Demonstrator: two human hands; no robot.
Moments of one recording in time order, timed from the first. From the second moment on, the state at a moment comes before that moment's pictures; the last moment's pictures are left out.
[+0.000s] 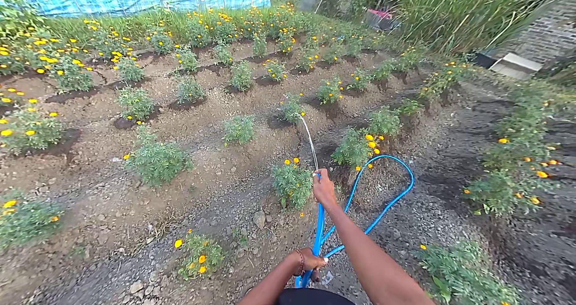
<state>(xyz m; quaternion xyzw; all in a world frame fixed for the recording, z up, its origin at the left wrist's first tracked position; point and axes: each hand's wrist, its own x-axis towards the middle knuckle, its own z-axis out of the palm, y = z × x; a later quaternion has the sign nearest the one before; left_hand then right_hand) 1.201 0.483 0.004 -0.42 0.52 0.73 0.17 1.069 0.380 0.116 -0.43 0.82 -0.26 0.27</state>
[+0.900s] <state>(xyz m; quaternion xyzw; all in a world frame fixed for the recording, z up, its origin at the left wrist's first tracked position) 1.203 0.482 0.006 -0.43 0.52 0.72 0.17 1.067 0.380 0.115 -0.43 0.82 -0.26 0.27</state>
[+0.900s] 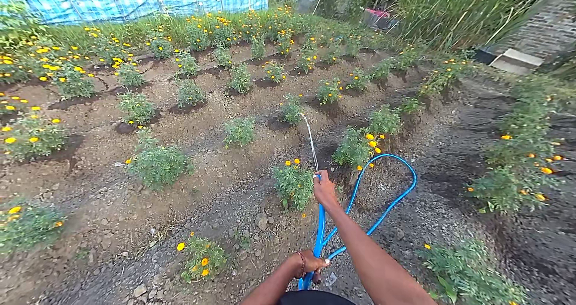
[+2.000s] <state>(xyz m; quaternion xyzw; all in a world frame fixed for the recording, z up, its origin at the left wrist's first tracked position) 1.206 0.485 0.010 -0.44 0.51 0.72 0.17 1.074 0.377 0.113 -0.44 0.81 -0.27 0.27</state>
